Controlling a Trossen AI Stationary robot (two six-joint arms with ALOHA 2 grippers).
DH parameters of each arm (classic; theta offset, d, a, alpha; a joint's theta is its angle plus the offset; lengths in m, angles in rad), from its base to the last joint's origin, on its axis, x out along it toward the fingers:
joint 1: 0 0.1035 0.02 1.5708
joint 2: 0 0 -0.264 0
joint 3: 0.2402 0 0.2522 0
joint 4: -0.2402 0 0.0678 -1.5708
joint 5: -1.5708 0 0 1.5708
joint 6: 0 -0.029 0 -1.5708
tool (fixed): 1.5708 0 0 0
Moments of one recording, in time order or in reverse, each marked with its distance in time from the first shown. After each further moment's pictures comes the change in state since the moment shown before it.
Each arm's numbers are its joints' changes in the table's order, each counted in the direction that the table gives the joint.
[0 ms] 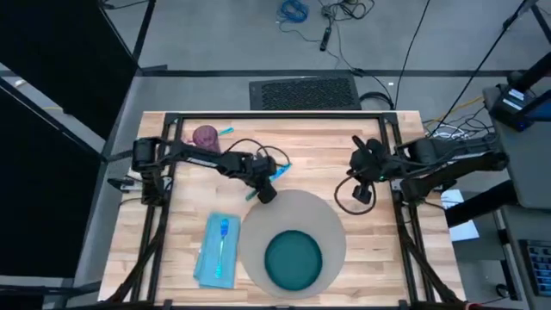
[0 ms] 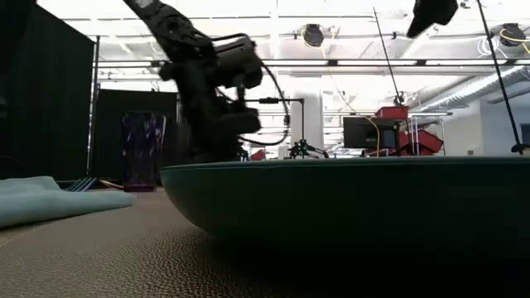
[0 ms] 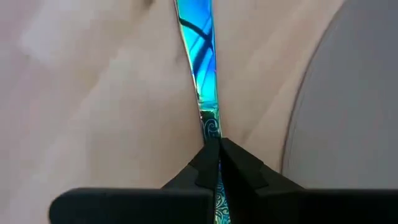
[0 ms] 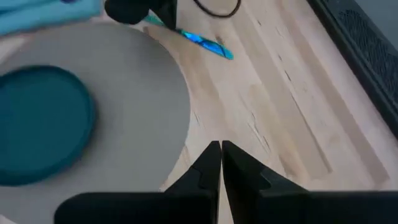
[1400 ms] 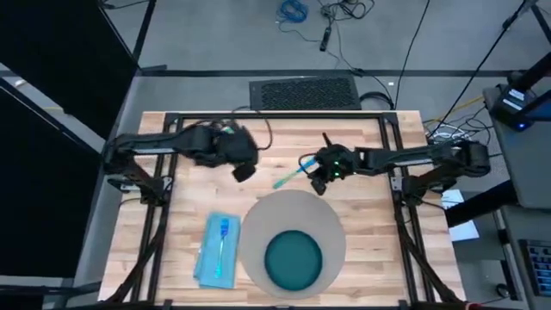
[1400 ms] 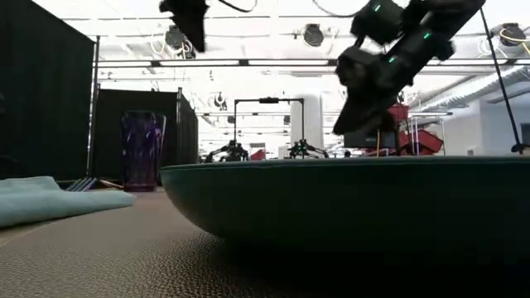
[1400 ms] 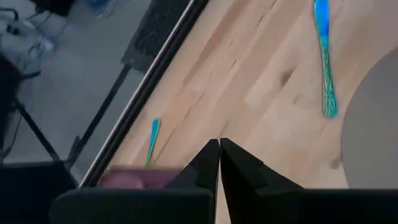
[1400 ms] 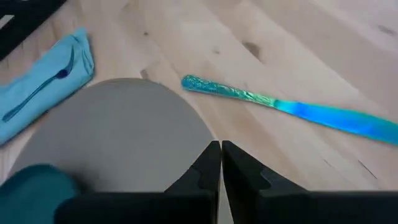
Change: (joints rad) left arm -0.163 0.316 0.568 -1.034 0.570 0.073; right arm -0.383 -0.323 -0.480 1.096 0.409 -0.036
